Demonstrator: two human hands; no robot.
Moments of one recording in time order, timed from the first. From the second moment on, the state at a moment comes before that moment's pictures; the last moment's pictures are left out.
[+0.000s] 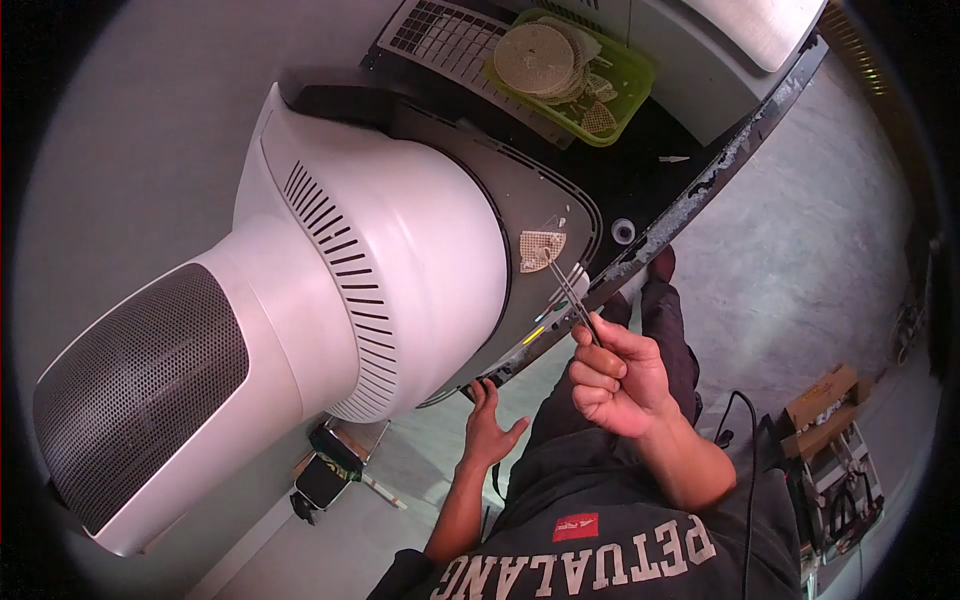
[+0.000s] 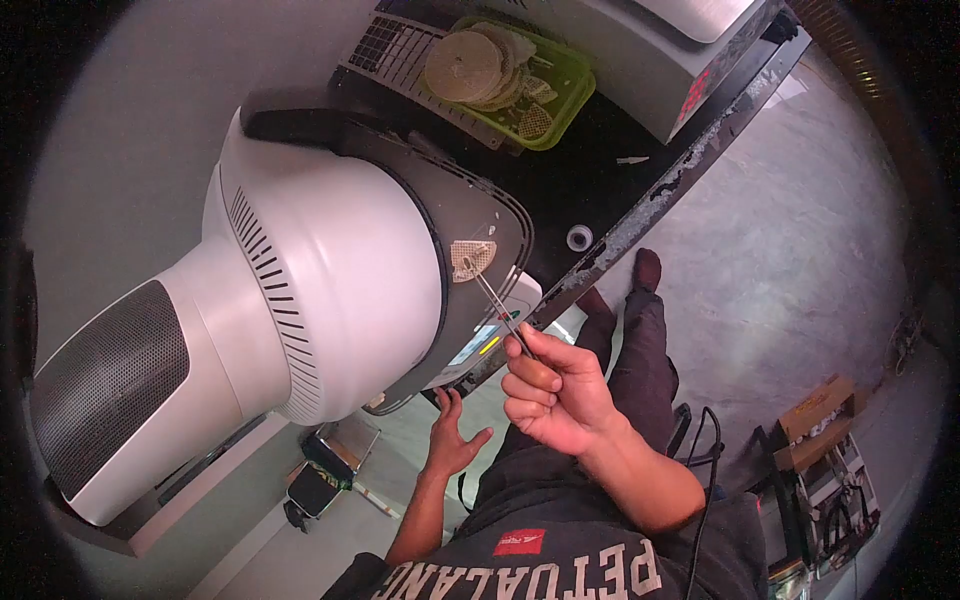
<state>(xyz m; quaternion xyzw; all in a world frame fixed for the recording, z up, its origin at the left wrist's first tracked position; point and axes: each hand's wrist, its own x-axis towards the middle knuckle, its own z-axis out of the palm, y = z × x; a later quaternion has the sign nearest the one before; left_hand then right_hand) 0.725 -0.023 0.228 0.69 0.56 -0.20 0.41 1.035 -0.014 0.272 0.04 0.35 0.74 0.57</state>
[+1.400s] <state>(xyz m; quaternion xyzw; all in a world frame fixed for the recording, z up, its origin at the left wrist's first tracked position) 0.721 -0.027 0.224 0.69 0.57 -0.18 0.41 1.028 -0.016 0.289 -0.27 0.20 0.68 0.65</state>
